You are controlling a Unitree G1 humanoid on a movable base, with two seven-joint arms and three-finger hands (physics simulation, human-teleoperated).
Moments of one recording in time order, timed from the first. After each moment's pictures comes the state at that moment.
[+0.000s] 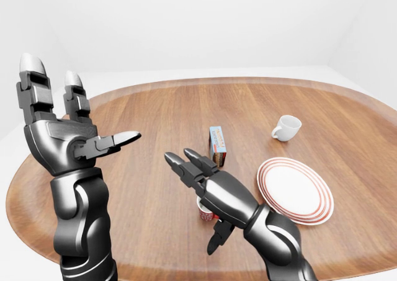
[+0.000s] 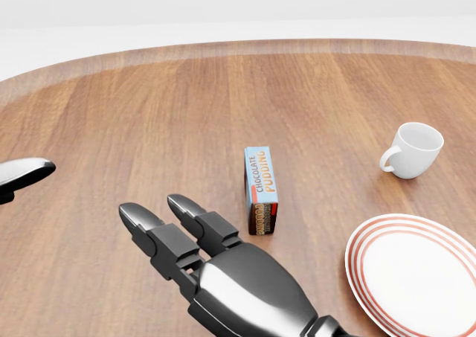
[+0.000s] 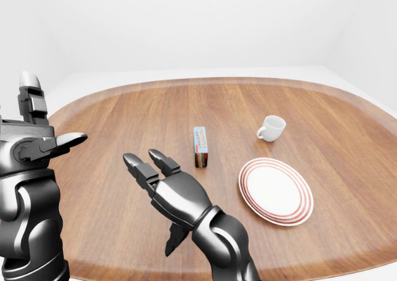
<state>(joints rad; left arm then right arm) -0.21 0.15 0.27 -0.57 -0.45 0.09 0.18 0.09 -0.02 0.47 -0.73 -0.88 0.09 0.70</state>
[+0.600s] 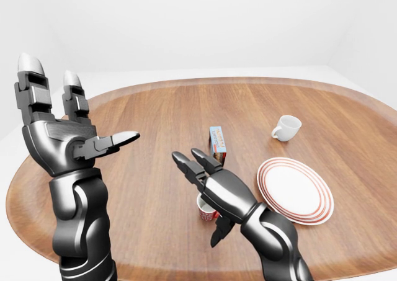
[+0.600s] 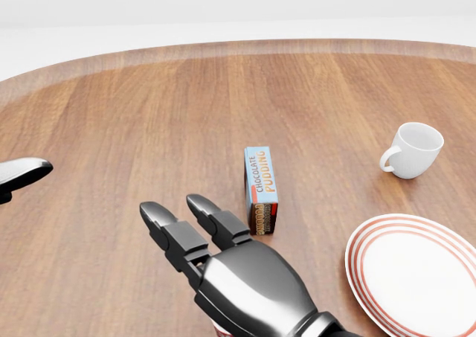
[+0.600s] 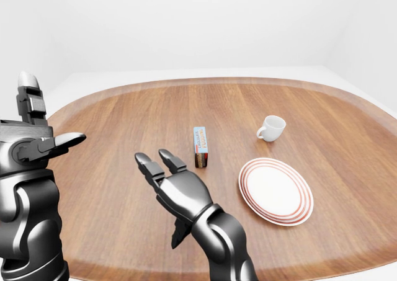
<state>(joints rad) -0.21 0.16 0.27 -0.57 -0.46 0.09 0.19 0.09 0.00 0.46 -0.68 -1.03 0.09 0.70</state>
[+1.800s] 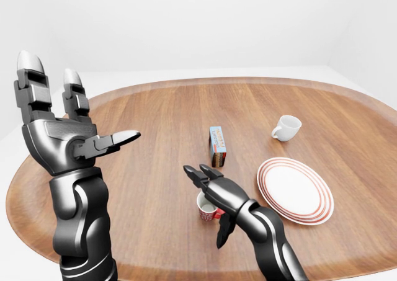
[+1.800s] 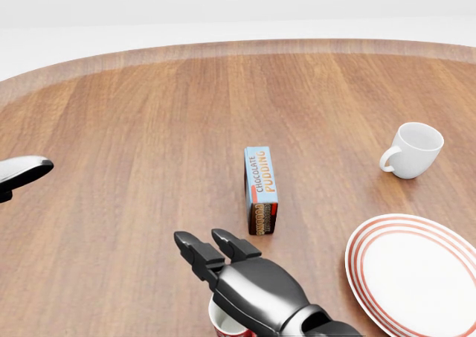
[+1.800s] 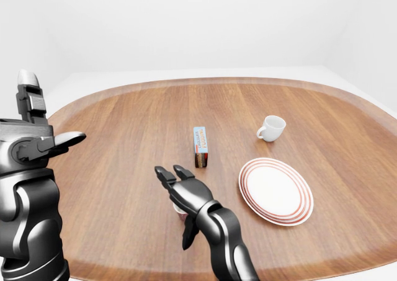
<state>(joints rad) -0.22 0.16 0.26 -0.58 -0.46 0.09 0.19 0.08 -0.02 0.38 -0.42 -1.01 0.09 0.70</state>
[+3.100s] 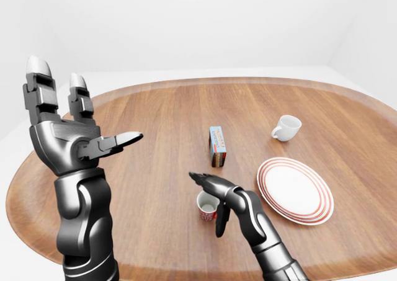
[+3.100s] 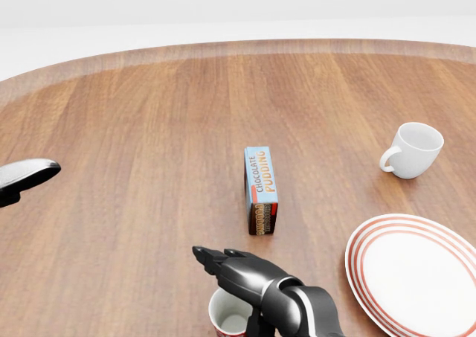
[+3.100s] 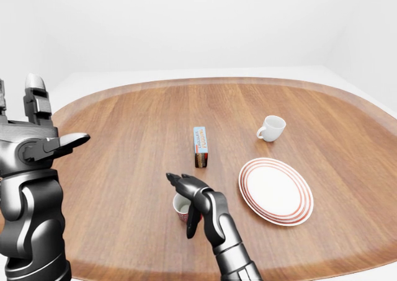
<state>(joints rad) -0.21 0.15 0.25 -0.56 -0.45 0.09 0.19 -0.17 0.04 0.27 0.13 -1.02 0.09 0.70</state>
